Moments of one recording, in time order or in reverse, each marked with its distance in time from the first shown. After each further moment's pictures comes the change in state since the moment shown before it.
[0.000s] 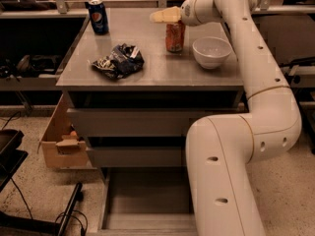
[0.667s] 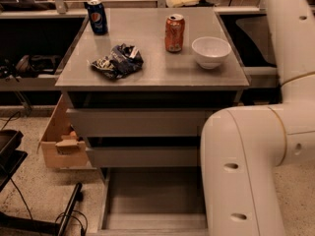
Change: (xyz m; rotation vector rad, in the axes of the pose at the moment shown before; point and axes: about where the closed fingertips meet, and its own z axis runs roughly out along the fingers) arm -0.025 0.019 -0.112 0.100 0.124 -0.068
